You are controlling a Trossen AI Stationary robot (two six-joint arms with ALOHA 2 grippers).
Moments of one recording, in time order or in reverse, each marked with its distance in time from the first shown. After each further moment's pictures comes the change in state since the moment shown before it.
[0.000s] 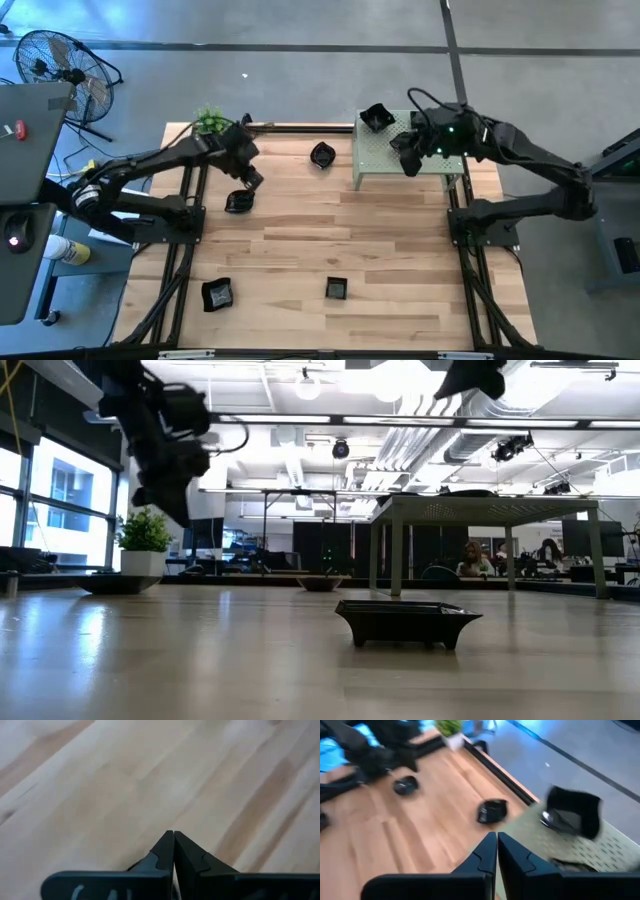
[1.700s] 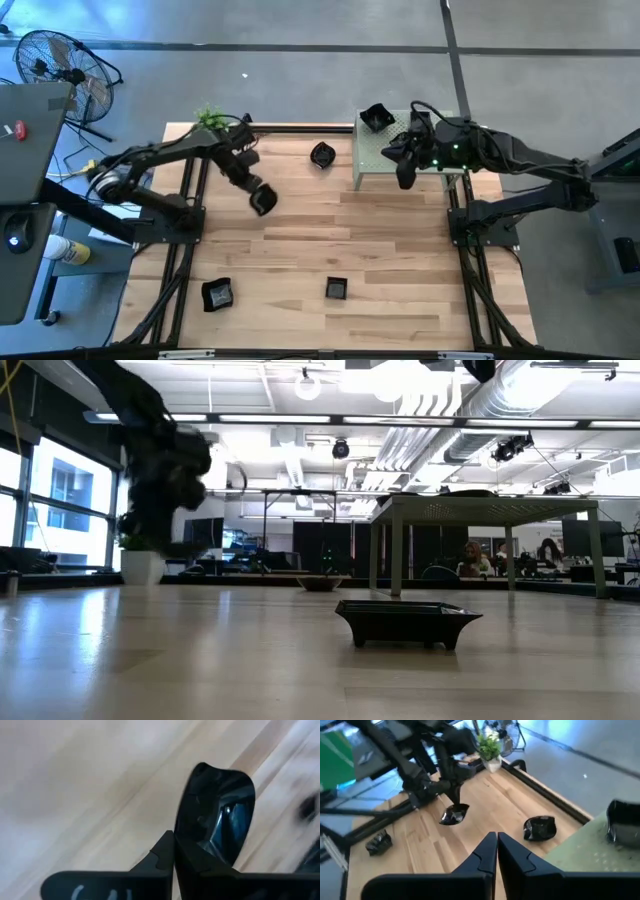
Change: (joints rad) left arm 0.114 0.185 -0.002 -0.110 0.298 0.054; right arm 0.215 0.009 0.000 0.144 0.047 0.191
